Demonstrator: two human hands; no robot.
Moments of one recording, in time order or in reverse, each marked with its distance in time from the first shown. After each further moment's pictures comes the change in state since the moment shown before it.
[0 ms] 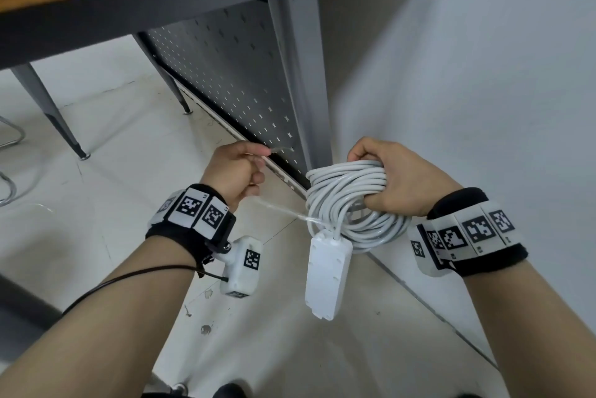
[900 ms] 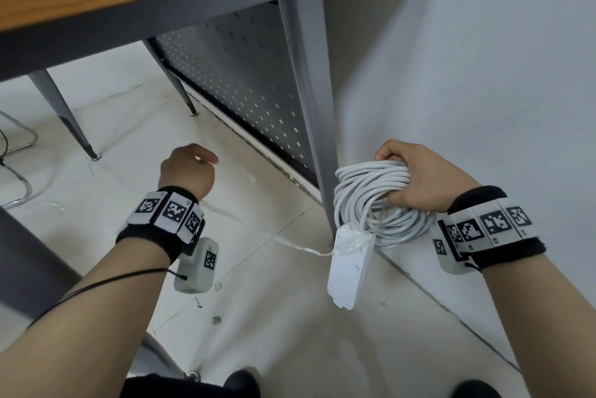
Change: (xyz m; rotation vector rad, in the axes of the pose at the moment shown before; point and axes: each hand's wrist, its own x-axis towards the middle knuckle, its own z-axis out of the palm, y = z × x) left_hand -0.011 -0.001 -0.070 0.777 0.414 0.016; right_hand -0.021 0.021 -0.004 -0.084 0.041 0.117
